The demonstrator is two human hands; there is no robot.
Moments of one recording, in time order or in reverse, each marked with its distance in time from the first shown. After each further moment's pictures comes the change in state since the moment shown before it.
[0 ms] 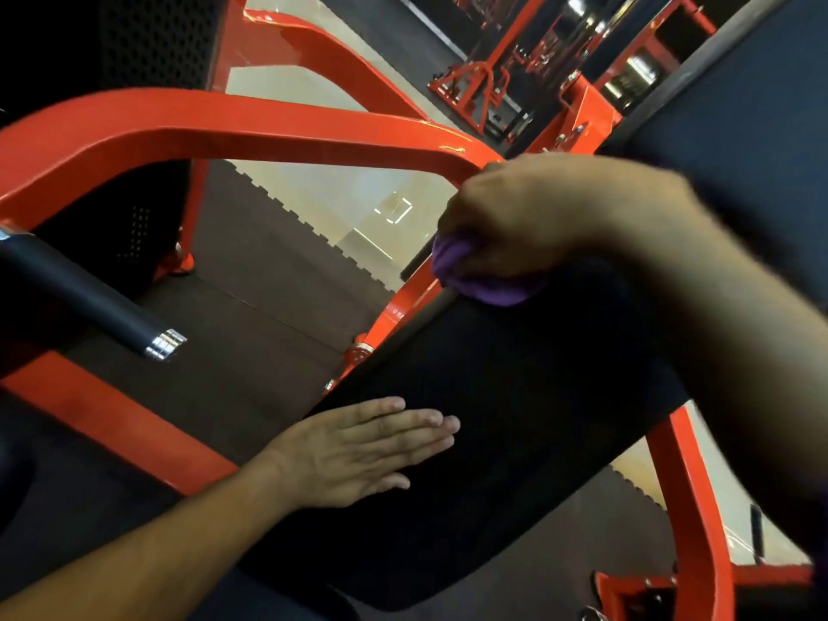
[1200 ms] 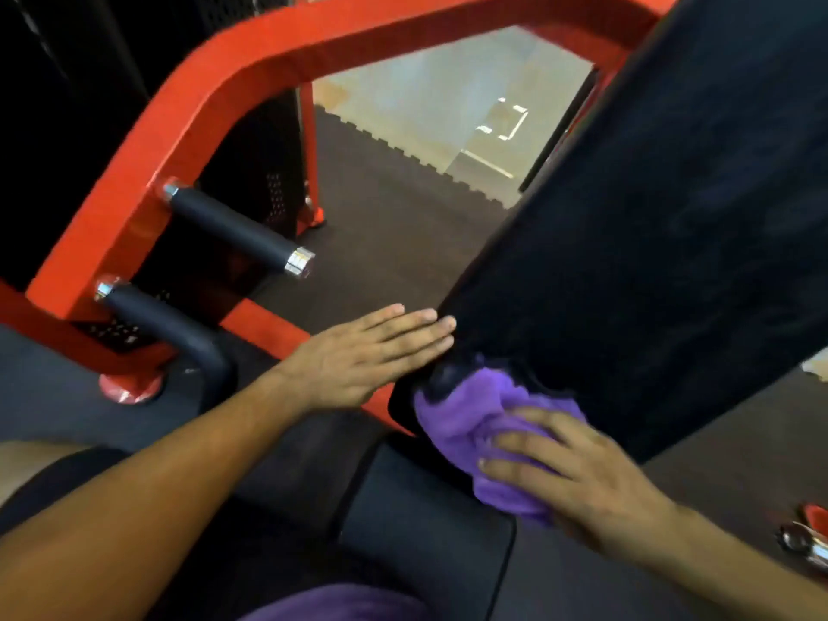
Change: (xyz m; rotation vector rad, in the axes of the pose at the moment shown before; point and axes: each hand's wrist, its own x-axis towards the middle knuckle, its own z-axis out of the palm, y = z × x) left_hand -0.109 -0.046 -0.031 -0.237 -0.345 0.024; right_hand -0.068 -0.218 0.287 0.559 0.750 -0.310
